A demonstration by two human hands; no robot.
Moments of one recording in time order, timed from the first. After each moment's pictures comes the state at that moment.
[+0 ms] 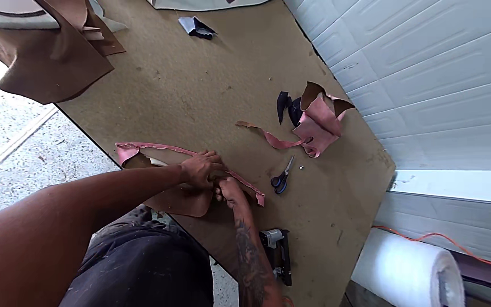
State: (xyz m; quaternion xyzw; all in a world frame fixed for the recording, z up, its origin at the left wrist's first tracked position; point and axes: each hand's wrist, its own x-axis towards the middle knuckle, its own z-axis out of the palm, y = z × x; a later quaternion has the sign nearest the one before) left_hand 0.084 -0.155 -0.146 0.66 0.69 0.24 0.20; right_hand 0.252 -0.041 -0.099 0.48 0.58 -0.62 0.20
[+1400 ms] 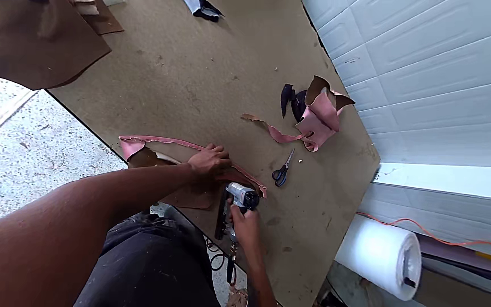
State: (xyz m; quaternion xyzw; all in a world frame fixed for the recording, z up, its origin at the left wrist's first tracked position) left_hand 0.090 -0.152 -0.162 0.67 0.68 0.28 0.13; right_hand 0.322 -0.113 -0.030 0.53 0.75 -0.39 0.03
